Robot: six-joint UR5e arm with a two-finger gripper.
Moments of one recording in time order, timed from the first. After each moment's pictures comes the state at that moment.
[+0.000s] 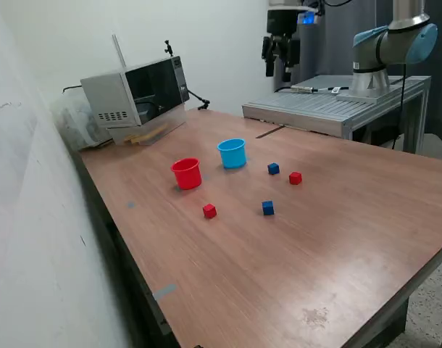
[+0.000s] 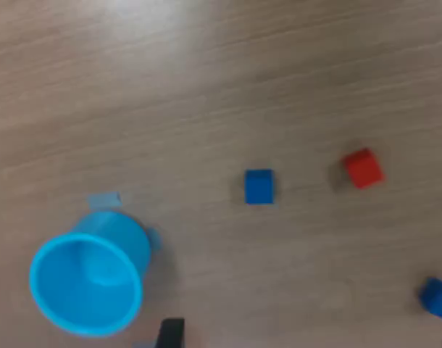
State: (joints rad) arm -0.02 -1.41 1.81 -2.13 -1.68 3.37
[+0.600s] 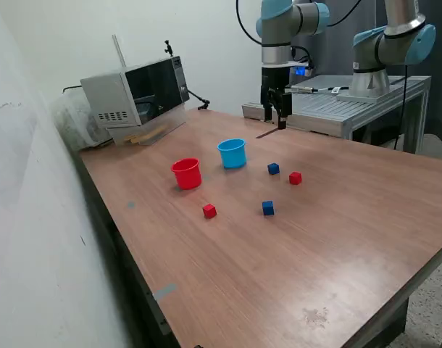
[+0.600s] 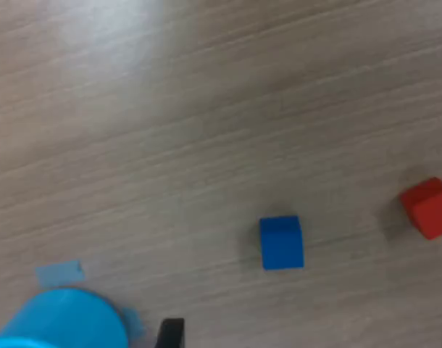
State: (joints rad) arm -0.06 -1.23 1.89 -2.35 -1.64 3.39
